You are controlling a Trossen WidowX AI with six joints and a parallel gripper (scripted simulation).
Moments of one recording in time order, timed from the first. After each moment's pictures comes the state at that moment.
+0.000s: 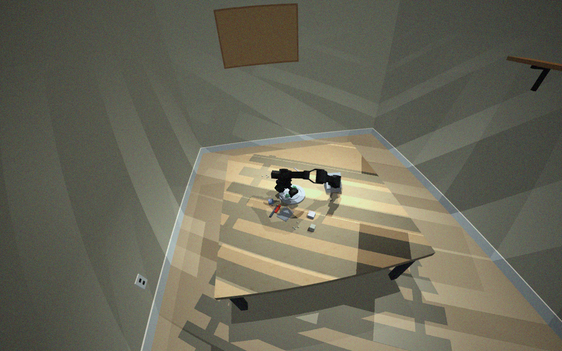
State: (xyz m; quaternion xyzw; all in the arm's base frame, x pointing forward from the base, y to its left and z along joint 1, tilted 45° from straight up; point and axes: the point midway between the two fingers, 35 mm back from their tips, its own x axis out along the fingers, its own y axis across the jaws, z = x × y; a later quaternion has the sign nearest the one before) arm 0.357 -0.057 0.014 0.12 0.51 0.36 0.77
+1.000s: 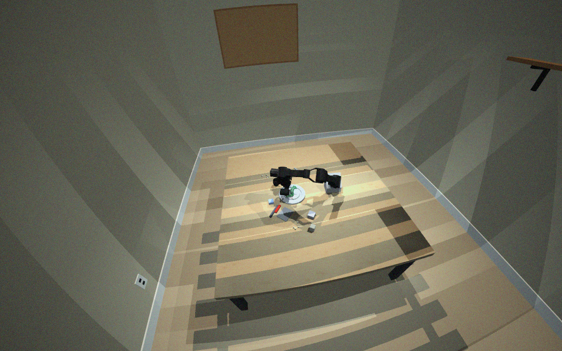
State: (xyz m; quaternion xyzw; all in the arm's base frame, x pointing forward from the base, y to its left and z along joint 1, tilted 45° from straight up) arm 0.358 -0.068 0.030 0.42 0.62 0.12 0.65
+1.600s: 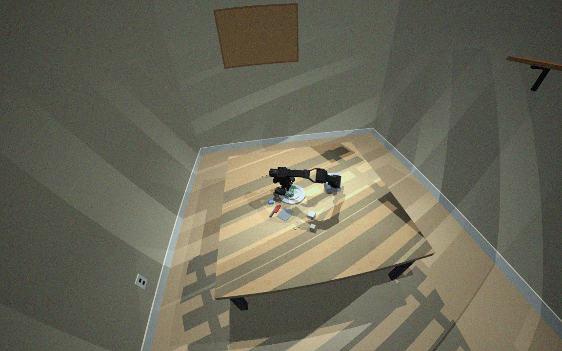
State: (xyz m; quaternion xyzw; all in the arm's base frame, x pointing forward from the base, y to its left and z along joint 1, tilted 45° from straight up) arm 0.364 -0.071 0.034 0.54 0.63 -0.01 0.56
